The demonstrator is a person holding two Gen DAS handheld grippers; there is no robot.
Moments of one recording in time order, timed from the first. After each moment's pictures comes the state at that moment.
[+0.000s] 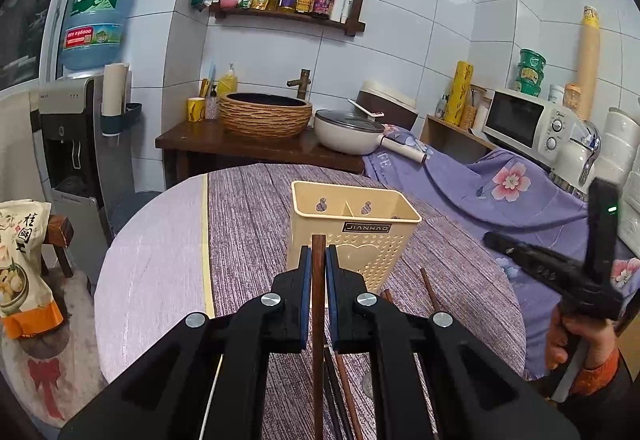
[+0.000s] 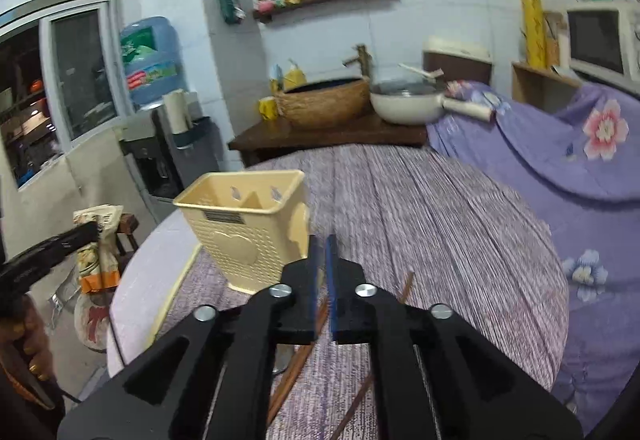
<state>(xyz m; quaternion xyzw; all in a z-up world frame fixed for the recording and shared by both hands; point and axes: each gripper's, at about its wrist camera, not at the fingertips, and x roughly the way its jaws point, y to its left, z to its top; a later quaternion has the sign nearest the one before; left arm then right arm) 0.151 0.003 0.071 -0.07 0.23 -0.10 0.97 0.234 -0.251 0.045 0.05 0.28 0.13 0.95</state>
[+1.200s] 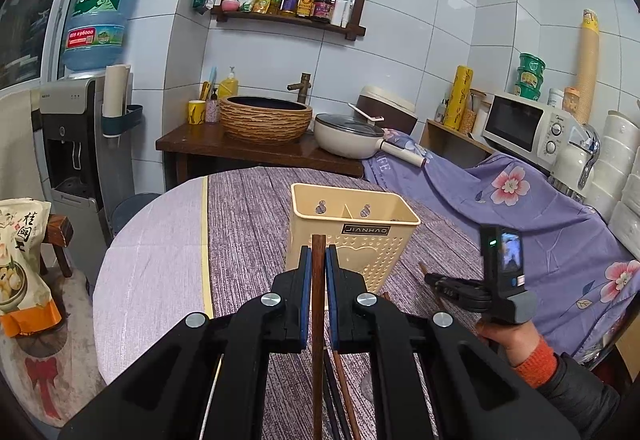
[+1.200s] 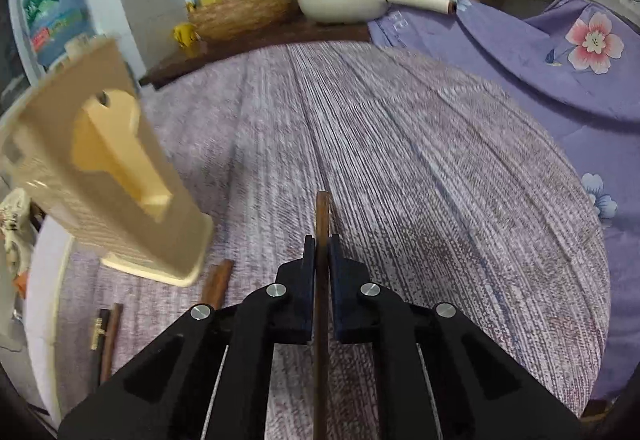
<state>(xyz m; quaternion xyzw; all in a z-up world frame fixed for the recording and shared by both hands) 0.149 0.003 0.070 -0.07 0.22 -0.10 0.97 0.316 -0.256 -0.052 0.07 0.38 0.06 0.92</state>
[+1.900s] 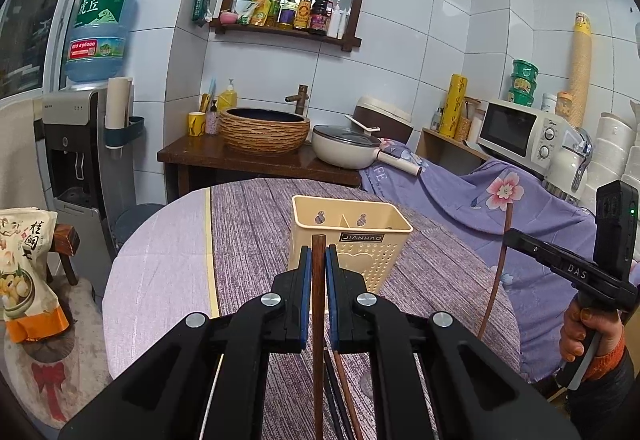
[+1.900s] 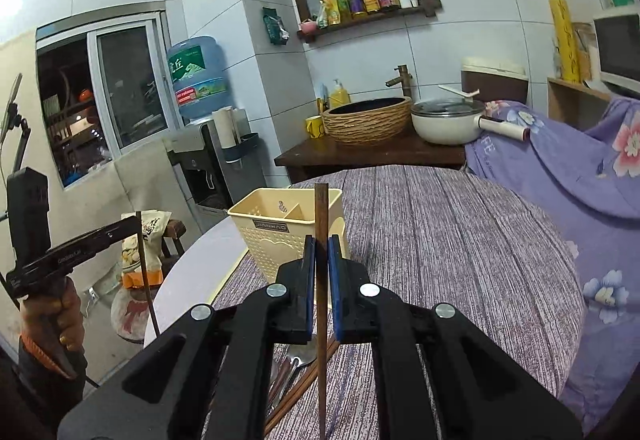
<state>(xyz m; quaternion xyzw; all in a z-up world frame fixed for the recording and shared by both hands) 0.132 0.007 0.084 -0.07 0.20 -0.10 0.97 0.189 -0.265 0.073 0.06 0.21 0.25 0.94</state>
